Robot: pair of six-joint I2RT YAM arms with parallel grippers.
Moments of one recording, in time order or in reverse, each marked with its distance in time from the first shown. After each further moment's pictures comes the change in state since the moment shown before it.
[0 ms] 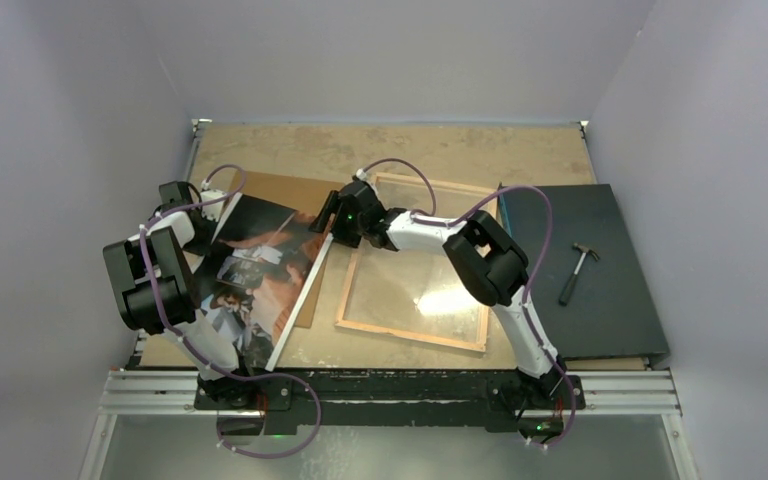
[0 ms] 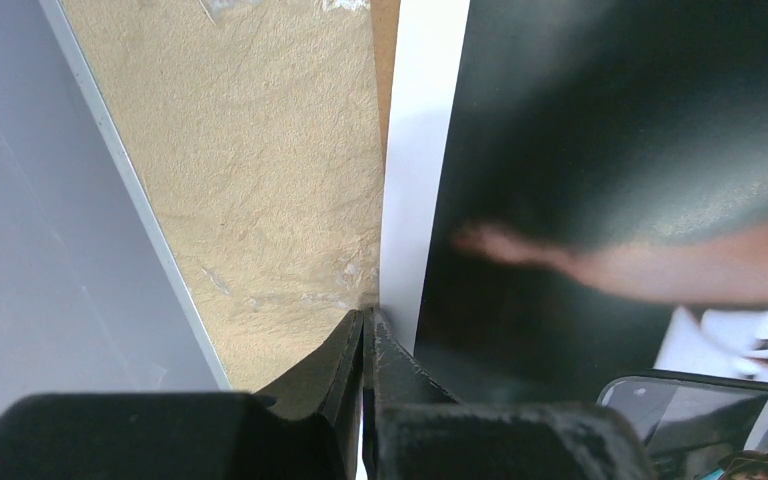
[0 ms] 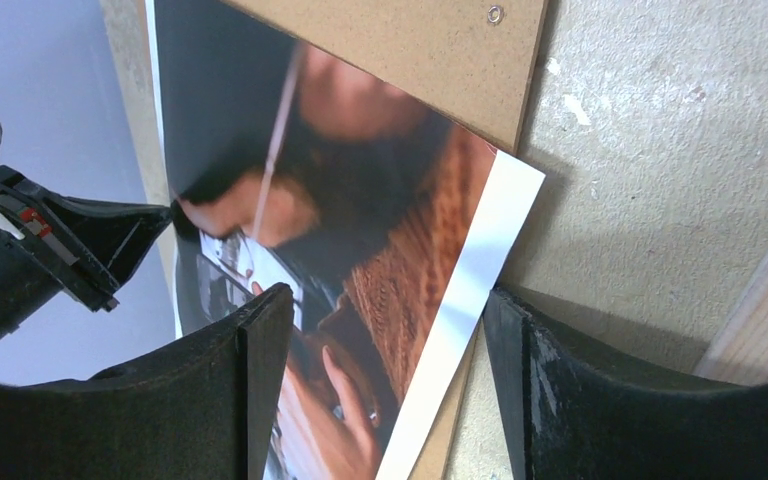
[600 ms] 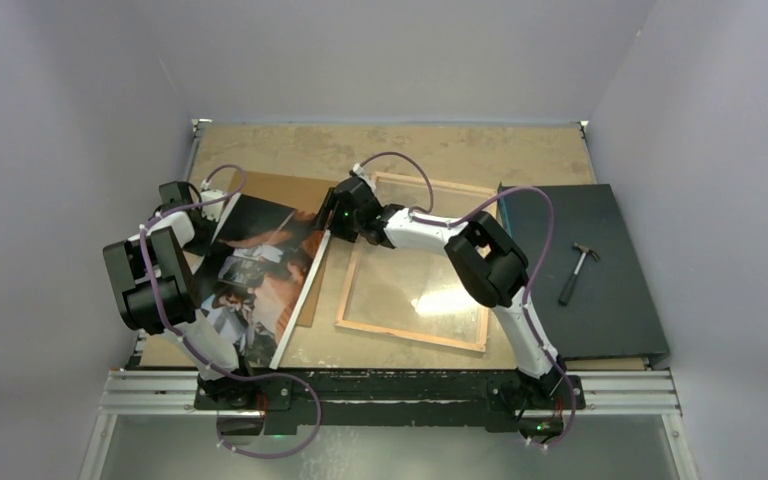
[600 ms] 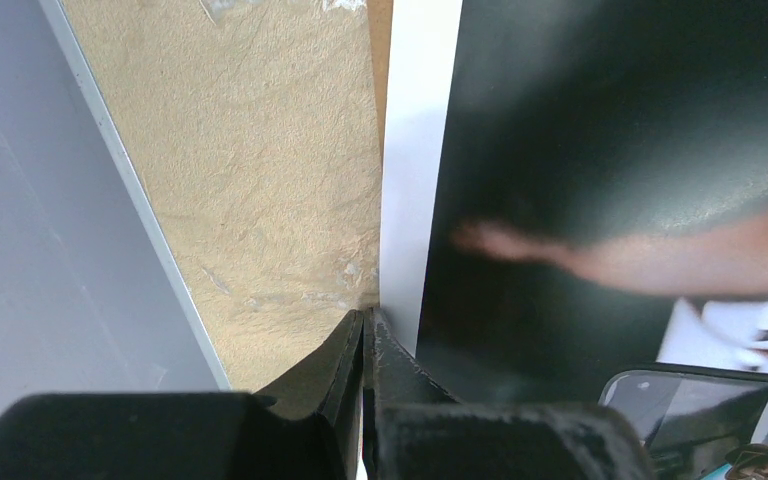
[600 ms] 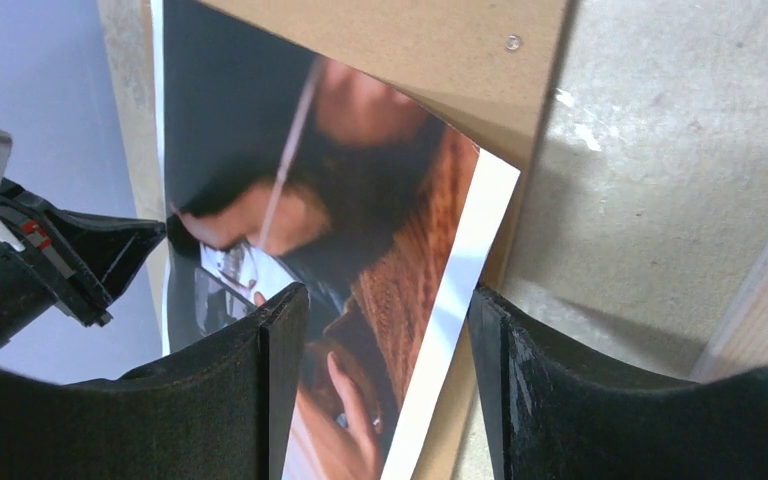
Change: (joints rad) left arm 0.000 0.000 0.000 0.000 0.000 0.000; right arm 0.008 -0.006 0.035 -0.046 0.049 -0.042
